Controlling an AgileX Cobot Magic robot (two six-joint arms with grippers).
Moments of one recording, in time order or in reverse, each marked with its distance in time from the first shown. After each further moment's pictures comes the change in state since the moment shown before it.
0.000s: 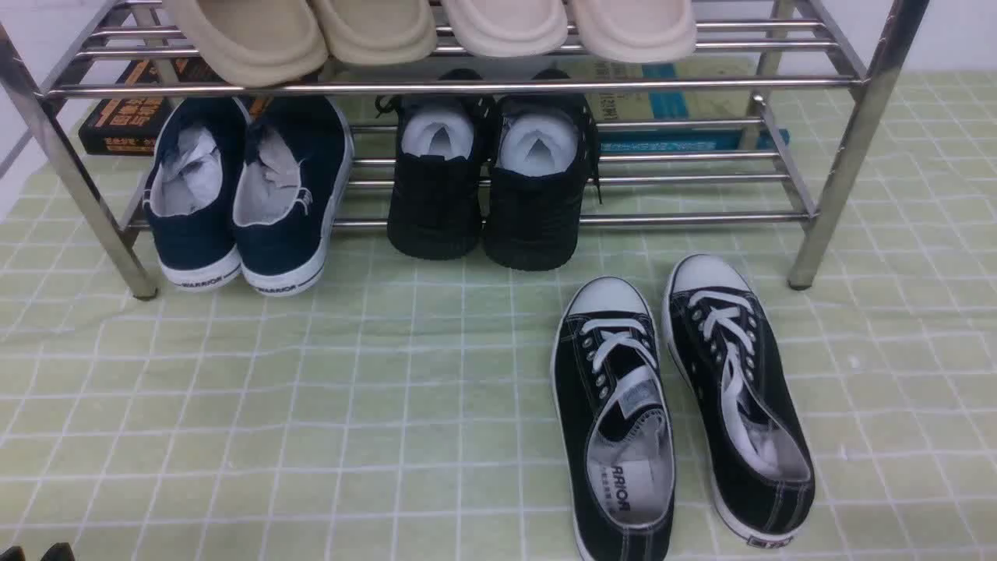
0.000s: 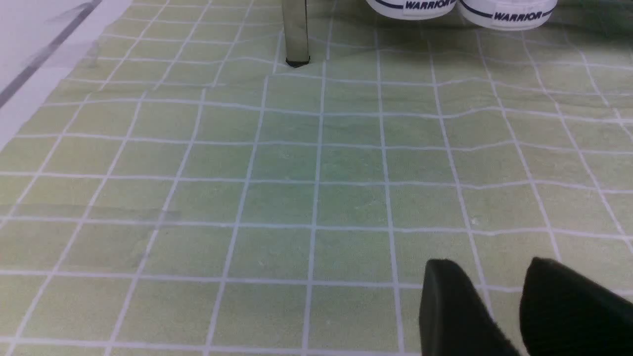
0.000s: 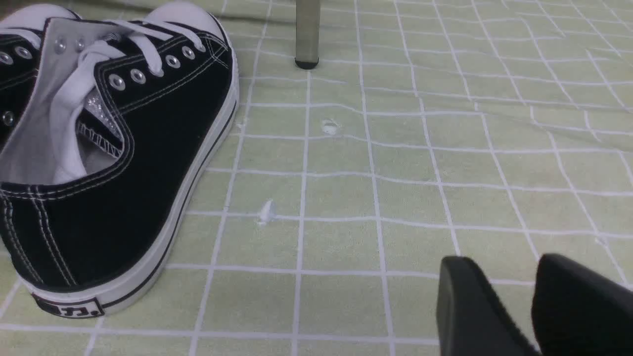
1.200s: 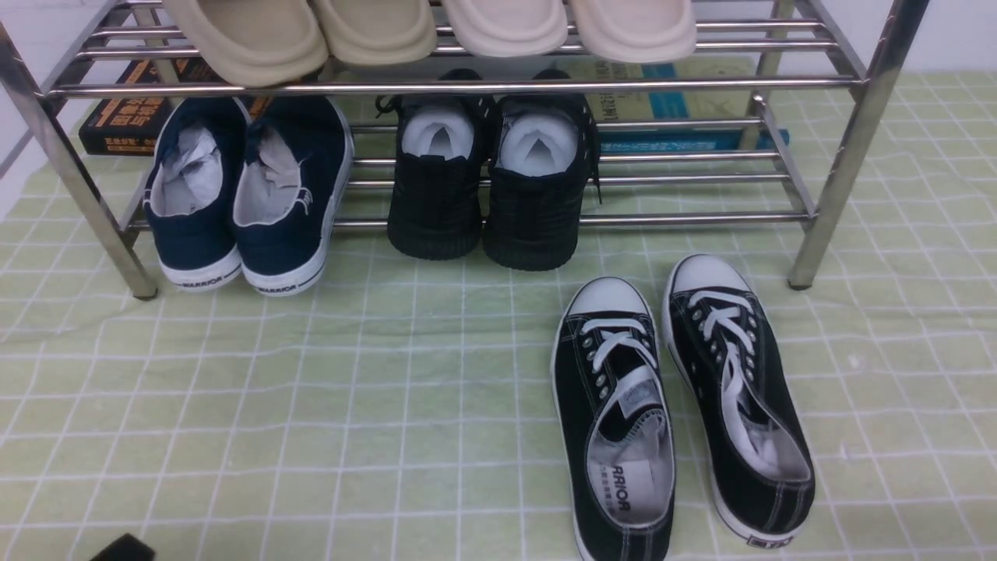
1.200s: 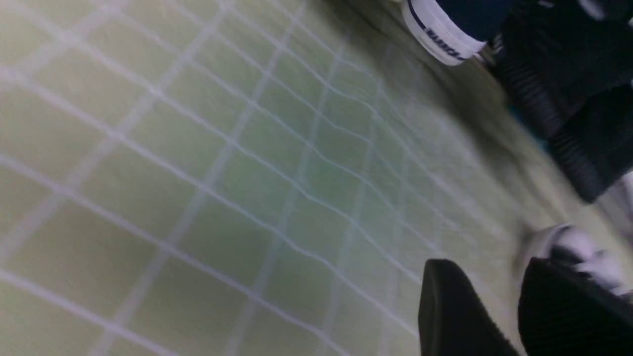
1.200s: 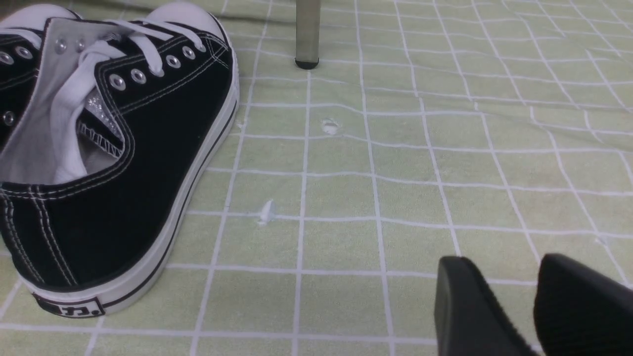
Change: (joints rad) right arm 0.000 0.000 0.000 0.000 0.000 0.000; left arm 0.000 0.000 0.001 -0.545 0.001 -0.399
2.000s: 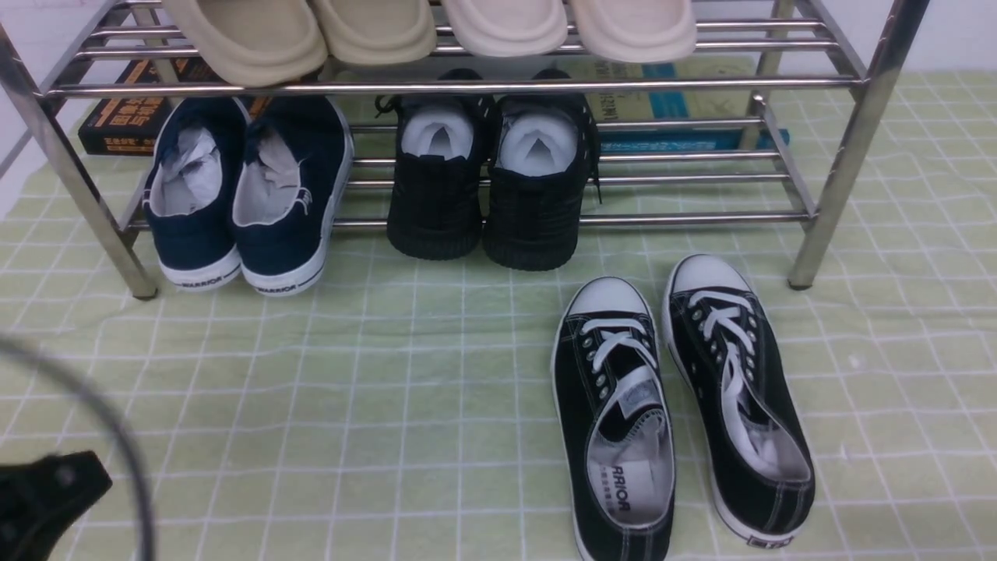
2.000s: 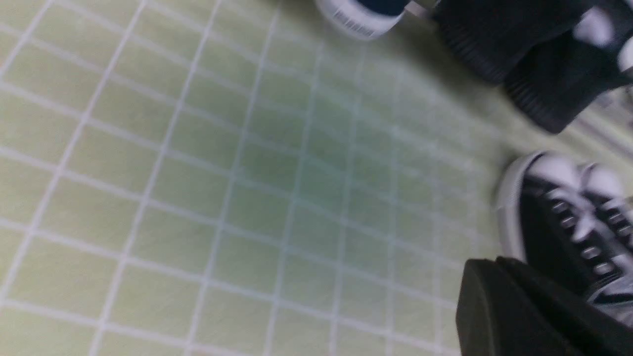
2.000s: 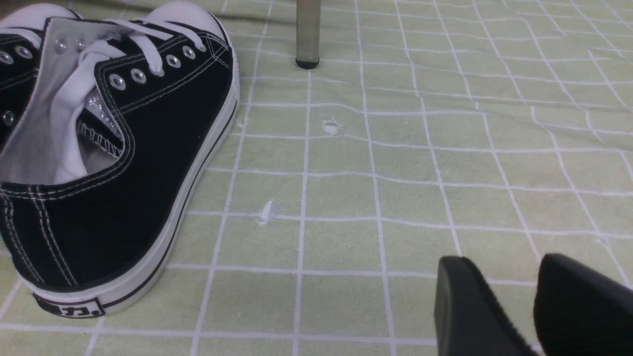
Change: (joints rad) right arm 0.000 0.000 0.000 0.000 0.000 0.000; left arm 0.000 0.579 -0.598 0.176 0.432 0.186
